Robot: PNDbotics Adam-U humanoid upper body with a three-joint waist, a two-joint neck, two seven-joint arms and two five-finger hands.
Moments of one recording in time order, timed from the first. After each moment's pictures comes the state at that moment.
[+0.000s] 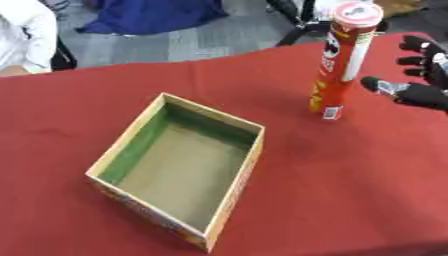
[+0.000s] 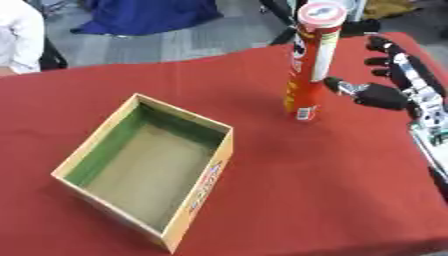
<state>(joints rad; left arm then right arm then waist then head) -0.06 0.49 0.22 -1.77 0.34 0.16 0.50 -0.31 -0.70 -0.04 -1.60 -0.03 0.17 -0.04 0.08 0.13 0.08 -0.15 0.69</state>
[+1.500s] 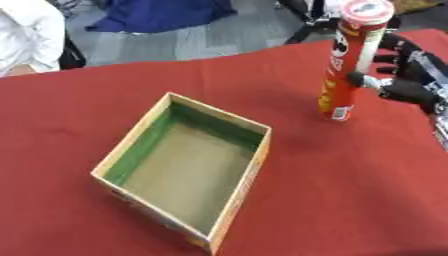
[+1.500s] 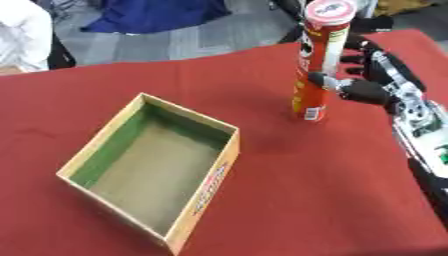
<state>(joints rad) -0.06 0.48 0.21 -1.76 0.34 0.17 0.48 -0.44 -0.65 0.01 -1.51 -0.10 0.11 0.01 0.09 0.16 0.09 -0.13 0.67</state>
